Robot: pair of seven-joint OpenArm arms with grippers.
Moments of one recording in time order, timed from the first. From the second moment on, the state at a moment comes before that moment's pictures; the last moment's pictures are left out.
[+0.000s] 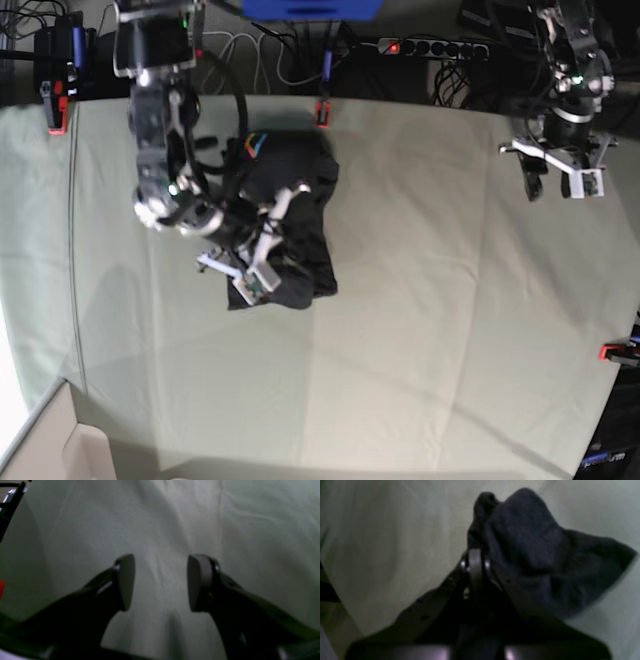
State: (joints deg) left arm 22.0 -5.9 -26.7 88.9 -6.3 -18.8 12.6; right arm 0.4 -2.0 0.2 81.1 2.1 39.5 -33.9
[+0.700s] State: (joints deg) left arm 24.1 -5.8 -26.9 89.8 -6.4 -18.8 12.8; right arm 6.3 -1.7 -7.8 72.8 2.3 39.7 -30.1
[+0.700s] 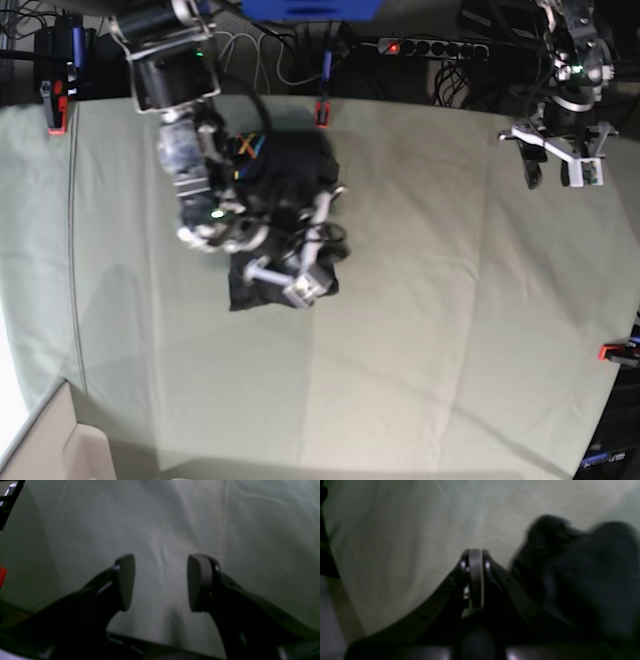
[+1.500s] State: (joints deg) left arm 26.9 -4.5 -26.9 89.9 -6.3 -18.8 12.0; right arm 7.9 -4.1 2.9 71.7 2.0 39.5 -29.4
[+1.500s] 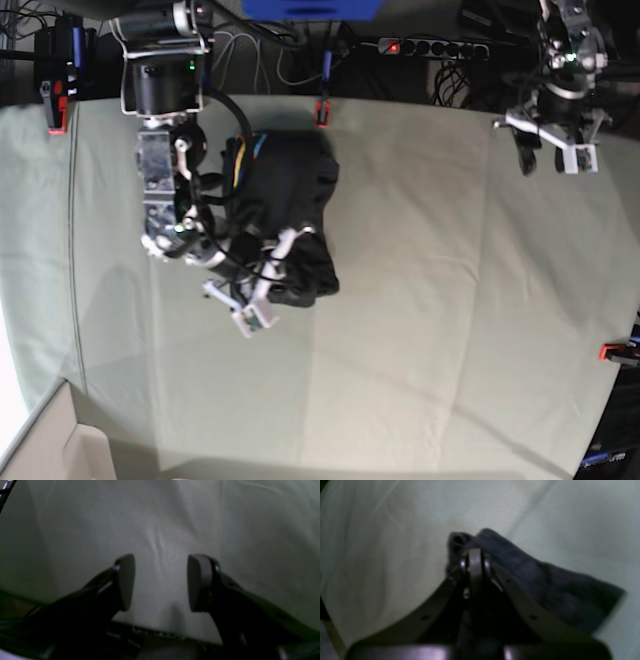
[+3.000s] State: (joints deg) left arm 40.5 -0.1 -26.6 98.5 -6.3 -18.9 12.3; right arm -15.7 -3.0 26.8 95.8 2.1 39.1 -13.8
